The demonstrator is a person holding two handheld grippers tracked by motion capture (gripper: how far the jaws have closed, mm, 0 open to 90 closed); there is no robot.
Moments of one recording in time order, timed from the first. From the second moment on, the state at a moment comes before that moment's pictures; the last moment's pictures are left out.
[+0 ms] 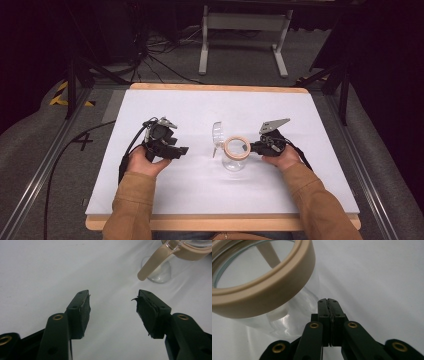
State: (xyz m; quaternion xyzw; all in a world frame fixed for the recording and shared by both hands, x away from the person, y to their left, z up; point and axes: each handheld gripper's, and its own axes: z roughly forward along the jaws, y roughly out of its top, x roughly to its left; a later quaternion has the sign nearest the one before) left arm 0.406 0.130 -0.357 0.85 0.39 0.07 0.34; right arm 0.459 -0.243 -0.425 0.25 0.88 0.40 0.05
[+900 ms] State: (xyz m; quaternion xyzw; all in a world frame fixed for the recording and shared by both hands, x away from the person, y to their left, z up) left arm 0.430 0.104 -0.362 0.87 0.36 0.05 0.34; right arm 0.432 -0.243 -0.425 0.22 0.90 0.38 0.04
